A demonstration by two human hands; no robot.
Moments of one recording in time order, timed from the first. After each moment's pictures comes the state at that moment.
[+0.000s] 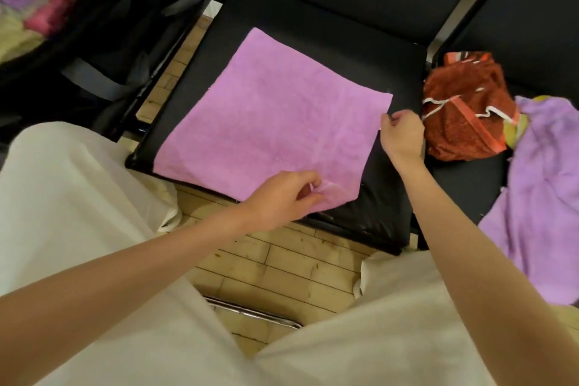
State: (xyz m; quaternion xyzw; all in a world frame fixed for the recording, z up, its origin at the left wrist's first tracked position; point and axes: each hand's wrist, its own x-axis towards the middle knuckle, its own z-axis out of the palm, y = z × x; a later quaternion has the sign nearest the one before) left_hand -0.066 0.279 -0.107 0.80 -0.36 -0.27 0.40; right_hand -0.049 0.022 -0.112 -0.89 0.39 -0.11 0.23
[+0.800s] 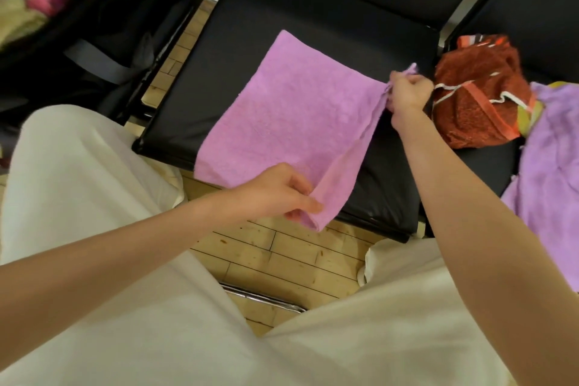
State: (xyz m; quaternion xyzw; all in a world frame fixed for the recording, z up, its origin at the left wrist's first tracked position) left_hand -0.070 0.302 -0.066 0.71 -0.15 -0.51 0.46; right_hand 0.000 0.023 -0.108 -0.66 0.47 -0.24 0.53
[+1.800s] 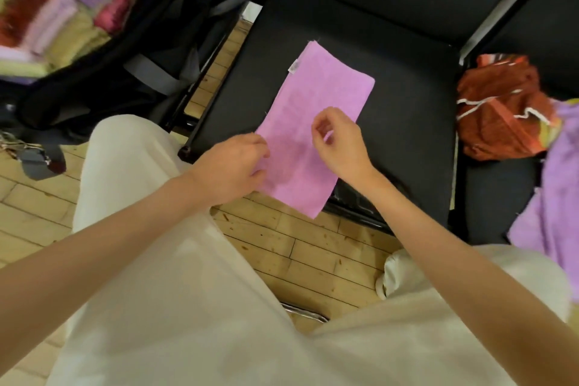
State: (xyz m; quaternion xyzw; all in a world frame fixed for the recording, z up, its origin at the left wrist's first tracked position) left_hand -0.010 0.406 -0.072 0.90 -0.36 -0.18 0.17; right_hand -0.037 0.190 -0.108 -0.93 0.05 -0.08 0.36
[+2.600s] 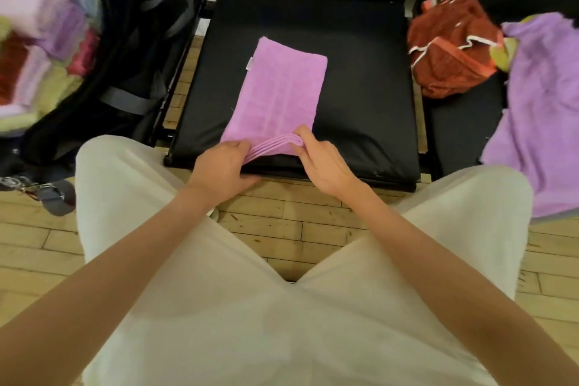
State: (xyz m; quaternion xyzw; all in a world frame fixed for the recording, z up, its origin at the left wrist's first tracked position) left_hand -0.044 0.385 -0.092 0.92 -0.37 -0.08 0.06; right_hand -0.137 0.195 -0.104 -0.95 0.04 -0.03 0.32
